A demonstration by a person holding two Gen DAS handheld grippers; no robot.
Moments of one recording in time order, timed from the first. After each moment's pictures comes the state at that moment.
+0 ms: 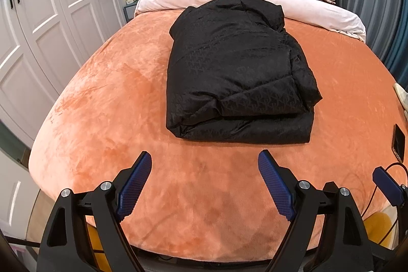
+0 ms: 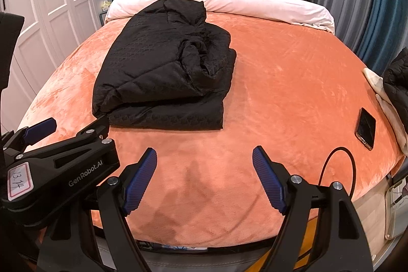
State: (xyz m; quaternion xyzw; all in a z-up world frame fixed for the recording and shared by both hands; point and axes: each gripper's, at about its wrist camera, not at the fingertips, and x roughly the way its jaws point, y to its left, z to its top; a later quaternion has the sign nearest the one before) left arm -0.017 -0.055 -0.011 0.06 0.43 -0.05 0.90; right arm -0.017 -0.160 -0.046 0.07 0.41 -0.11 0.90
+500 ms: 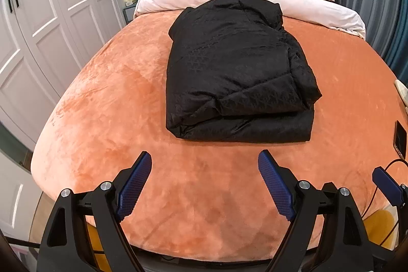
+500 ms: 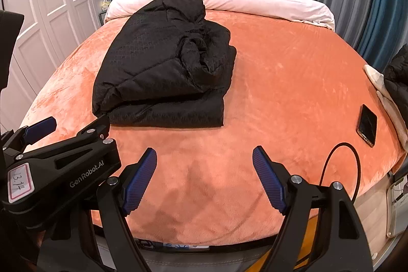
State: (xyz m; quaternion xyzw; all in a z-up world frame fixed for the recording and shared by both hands) left arm -0.021 -0.058 -0.012 0.07 0.43 -0.05 0.90; right arm -0.018 -0.160 -0.047 0.08 0.41 -0.10 0.90
